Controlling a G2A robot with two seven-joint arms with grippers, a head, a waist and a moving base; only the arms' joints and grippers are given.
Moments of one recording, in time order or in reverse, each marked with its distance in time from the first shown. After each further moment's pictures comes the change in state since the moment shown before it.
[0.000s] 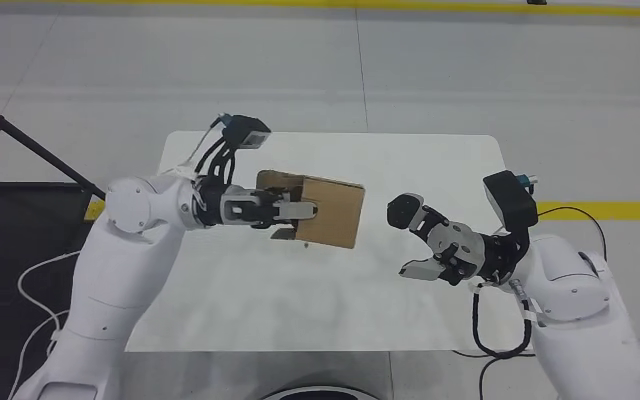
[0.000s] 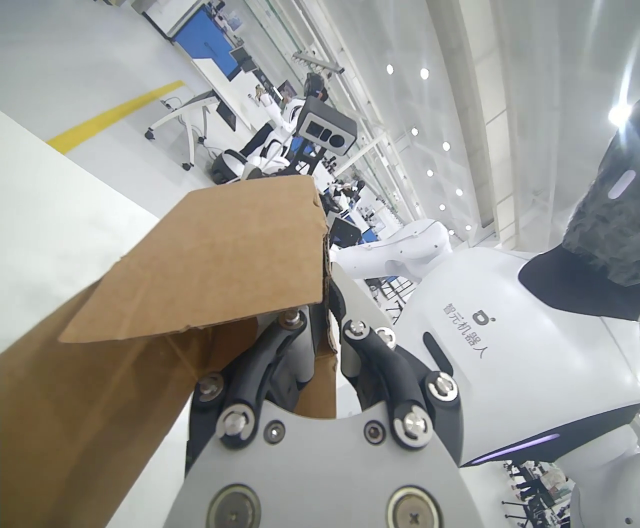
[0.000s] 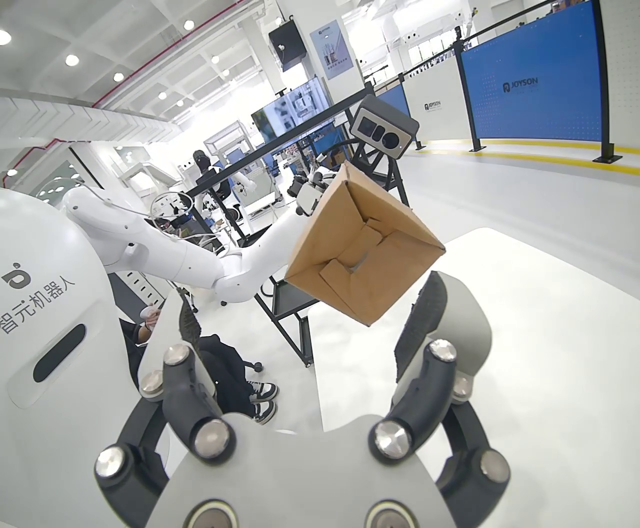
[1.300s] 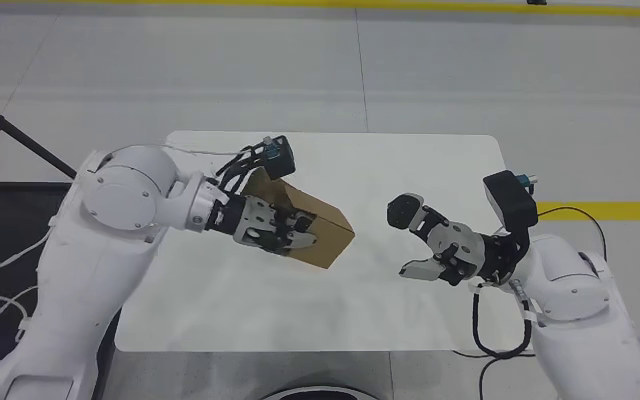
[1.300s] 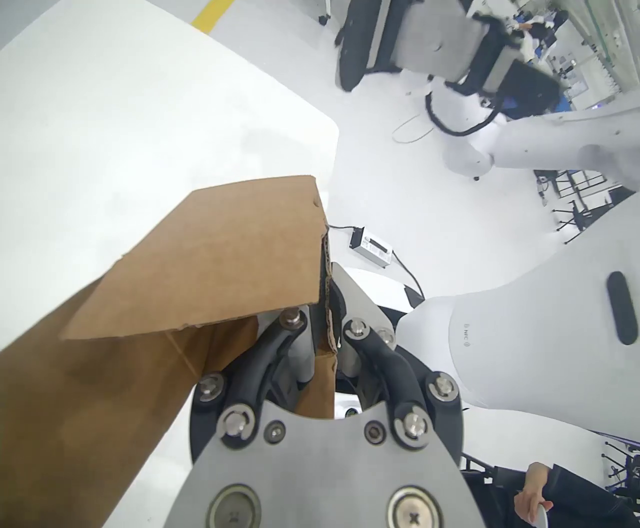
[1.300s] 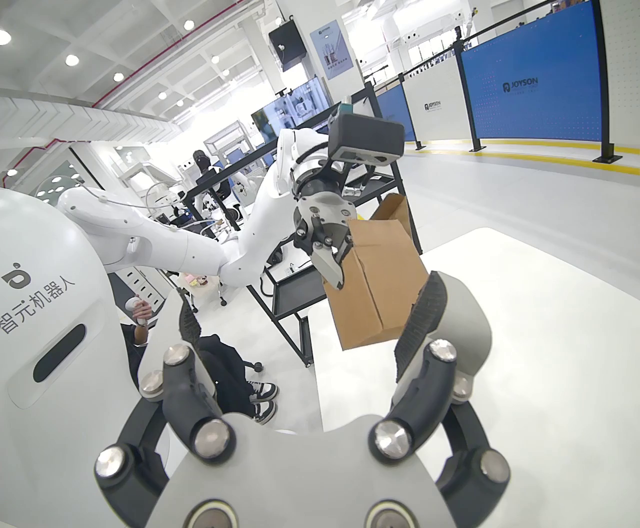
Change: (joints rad) left arm -0.117 0.091 0.091 -0.156 0.459 0.030 -0.154; right arm 0.000 0.000 0.000 0.000 0.000 0.000 0.000
